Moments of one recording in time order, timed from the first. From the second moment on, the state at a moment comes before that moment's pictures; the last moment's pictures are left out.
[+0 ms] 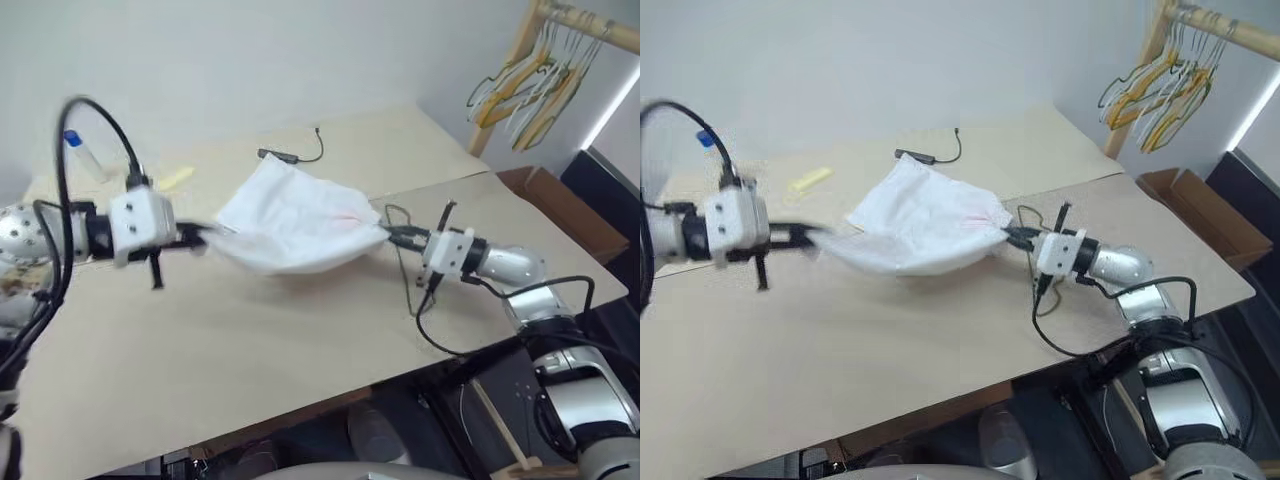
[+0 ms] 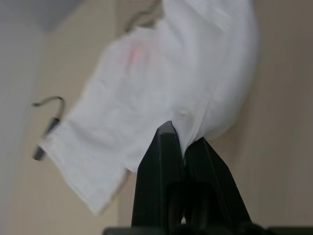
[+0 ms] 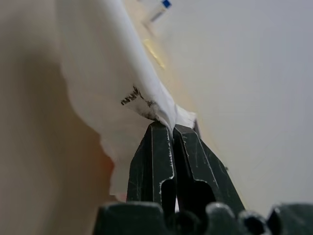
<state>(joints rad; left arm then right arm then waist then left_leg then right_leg) -0.23 1.19 0.02 -0.12 -0.41 0.01 -1.24 -0.56 -0.65 0.26 0.58 0.04 -0.85 0.87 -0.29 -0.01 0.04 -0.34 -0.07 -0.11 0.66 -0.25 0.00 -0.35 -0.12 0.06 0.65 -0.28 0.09</state>
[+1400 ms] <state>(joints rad) -0.13 1.13 0.24 -0.32 -0.64 0.27 -1.38 0.16 -1.05 0.02 -0.05 0.20 -0.42 0.71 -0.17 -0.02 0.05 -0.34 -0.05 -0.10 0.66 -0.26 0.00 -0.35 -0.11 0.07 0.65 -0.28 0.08</state>
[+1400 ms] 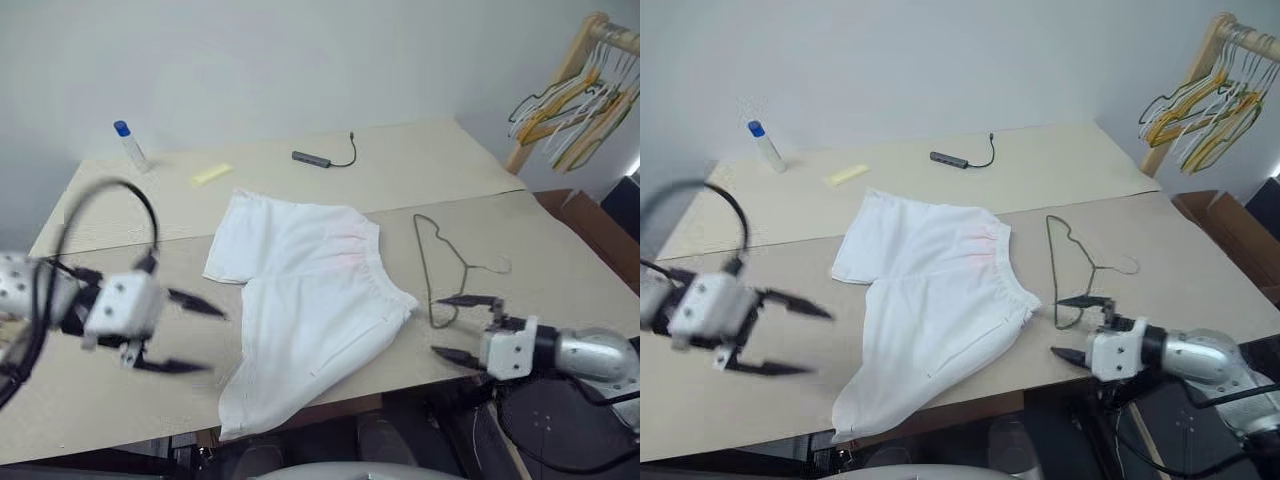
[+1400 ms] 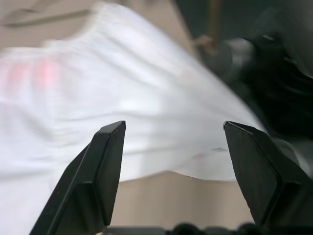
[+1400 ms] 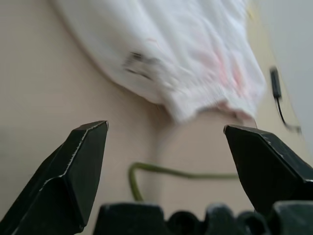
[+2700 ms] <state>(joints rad) -0.24 0.88 0.11 -0.38 -0.73 0.50 -1.19 -0.17 -0.80 -0.09 -0.27 0.30 1.08 0.46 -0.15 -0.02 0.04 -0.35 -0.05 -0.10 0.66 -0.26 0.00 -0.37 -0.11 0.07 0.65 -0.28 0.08</state>
